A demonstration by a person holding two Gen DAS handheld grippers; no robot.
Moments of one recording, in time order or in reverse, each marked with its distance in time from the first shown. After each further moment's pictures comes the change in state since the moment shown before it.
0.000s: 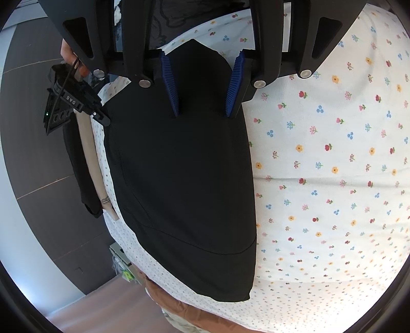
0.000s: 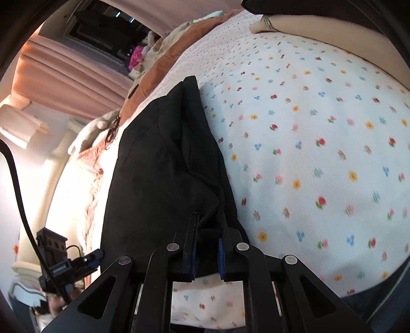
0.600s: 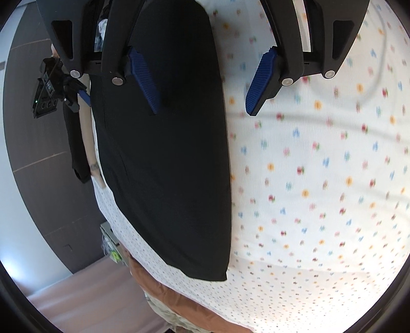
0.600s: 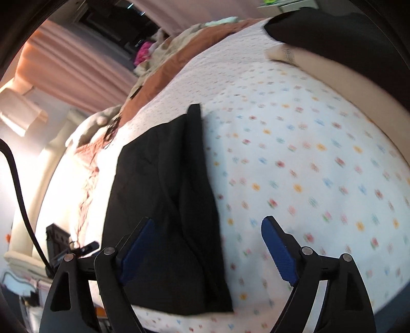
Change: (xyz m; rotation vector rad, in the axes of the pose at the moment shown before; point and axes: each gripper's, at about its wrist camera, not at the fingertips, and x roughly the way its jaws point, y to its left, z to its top) left arm 0.007 0.040 0.067 -0.084 -0.063 0.001; right arm -0.001 0.011 0.082 -0.120 0.031 -0.016
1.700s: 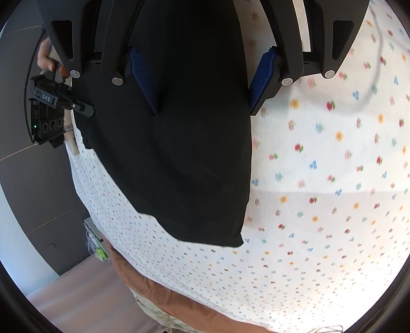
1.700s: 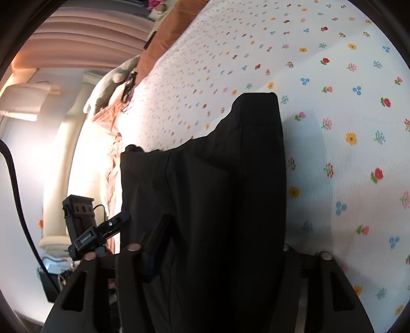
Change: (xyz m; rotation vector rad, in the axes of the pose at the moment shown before) left arm 0.078 -0.006 0.126 0.044 -0.019 0.098; right arm 0.183 0.021 0.111 0.002 0.362 0.211
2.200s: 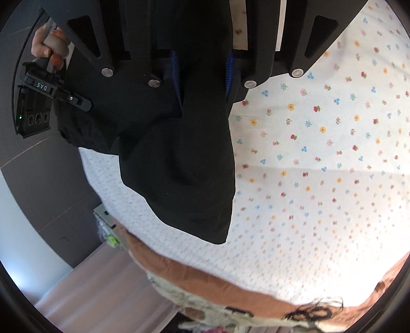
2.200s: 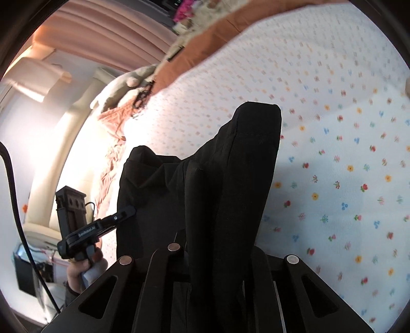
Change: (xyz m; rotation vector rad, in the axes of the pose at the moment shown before) left arm -0.058 -0.030 -0.014 0.045 -0.129 -0.016; right arm -0.049 0.071 -0.030 -0.180 -0.156 -0.074
